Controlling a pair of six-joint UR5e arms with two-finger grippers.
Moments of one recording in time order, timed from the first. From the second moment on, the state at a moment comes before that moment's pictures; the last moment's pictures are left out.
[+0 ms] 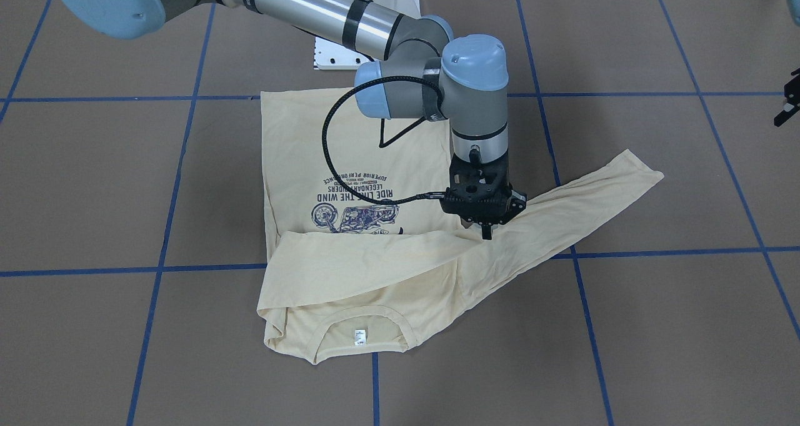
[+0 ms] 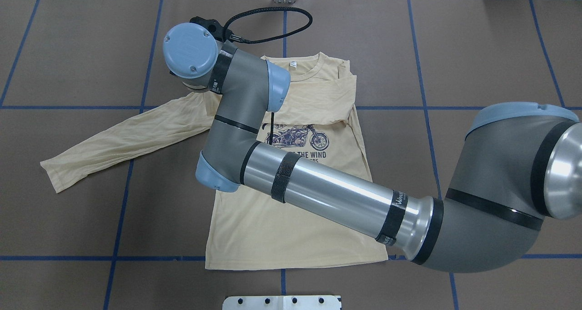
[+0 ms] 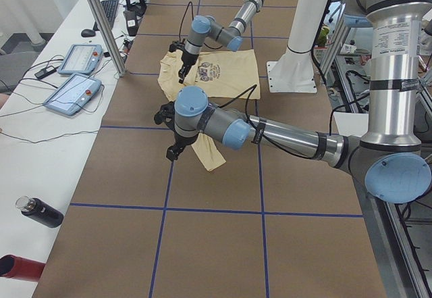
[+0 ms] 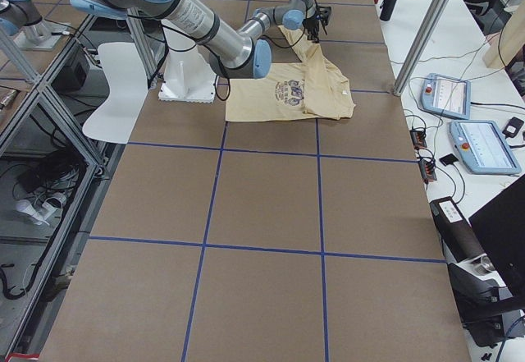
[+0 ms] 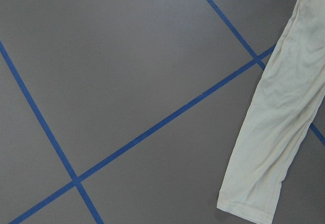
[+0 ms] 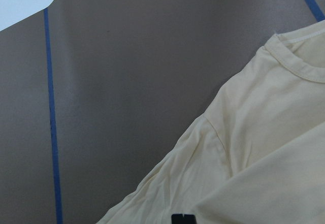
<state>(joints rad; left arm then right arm) -1.47 -1.52 -1.85 -1.82 -2.45 0.19 0.52 -0.27 0.87 -1.13 1.62 1.56</state>
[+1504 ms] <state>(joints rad) -1.14 -1.48 -1.65 -2.19 -2.40 -0.42 0.63 -0.69 1.35 -1.10 1.74 1.62</state>
